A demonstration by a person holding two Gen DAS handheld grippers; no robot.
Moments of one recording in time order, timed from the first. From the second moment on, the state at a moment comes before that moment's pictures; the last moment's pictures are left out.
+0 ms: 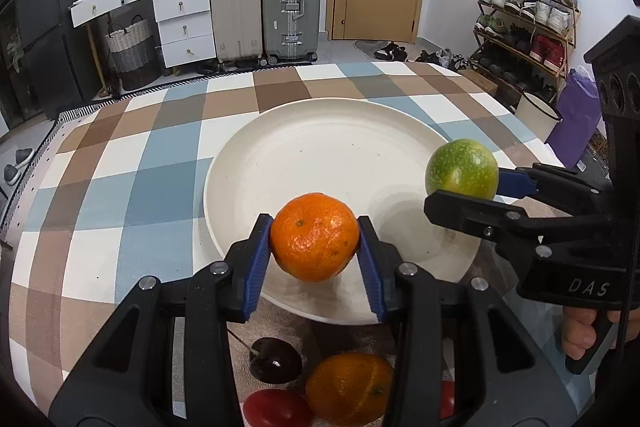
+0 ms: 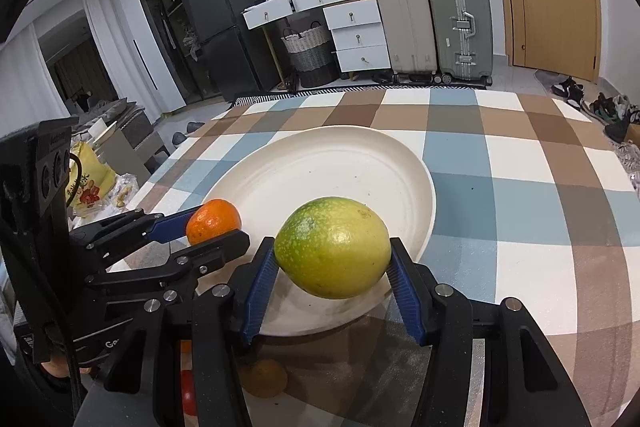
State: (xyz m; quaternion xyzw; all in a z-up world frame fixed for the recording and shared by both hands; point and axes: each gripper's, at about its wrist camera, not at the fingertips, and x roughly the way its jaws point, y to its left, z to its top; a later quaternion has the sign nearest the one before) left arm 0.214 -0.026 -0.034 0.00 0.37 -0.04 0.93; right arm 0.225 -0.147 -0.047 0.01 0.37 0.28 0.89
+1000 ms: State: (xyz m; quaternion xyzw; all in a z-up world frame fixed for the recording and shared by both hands) left arm 0.134 0.011 -0.002 -0.03 0.34 -0.02 0.94; right arm 0.182 -0.183 -0.015 0.03 0.32 0.27 0.91
